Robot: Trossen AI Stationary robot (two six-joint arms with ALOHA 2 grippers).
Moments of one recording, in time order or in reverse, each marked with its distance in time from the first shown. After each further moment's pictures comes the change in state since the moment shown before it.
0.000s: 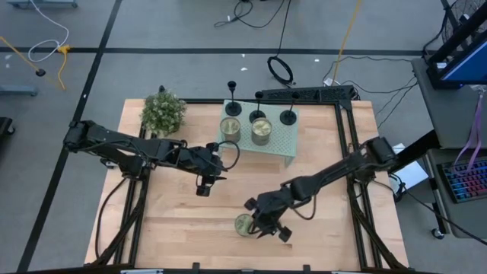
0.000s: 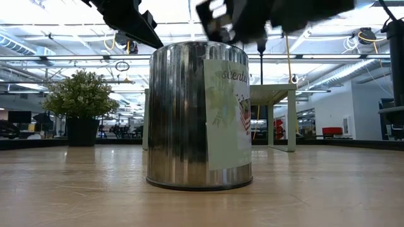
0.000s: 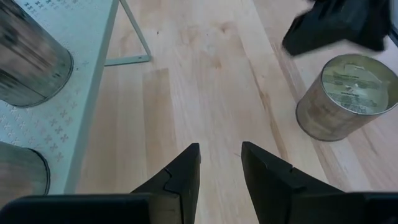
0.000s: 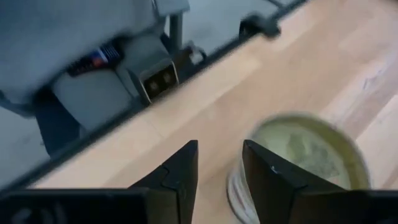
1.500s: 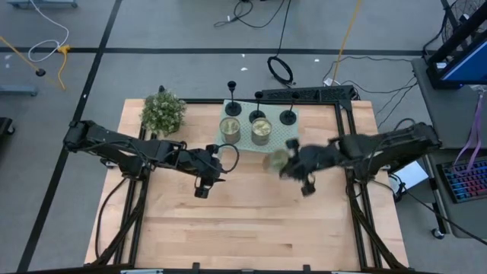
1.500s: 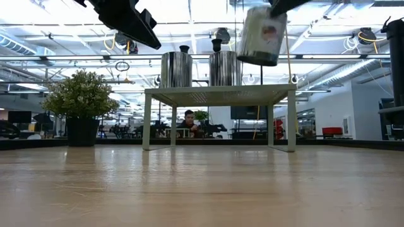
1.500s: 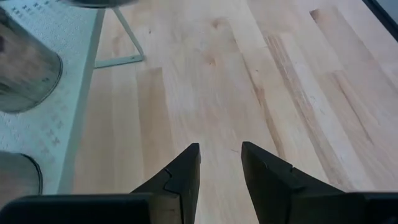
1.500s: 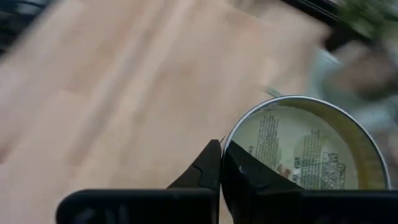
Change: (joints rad) left arm -0.021 0.000 0.000 -0.014 0.000 0.030; right arm -0.187 -0.604 0.004 -0.663 0.503 0.048
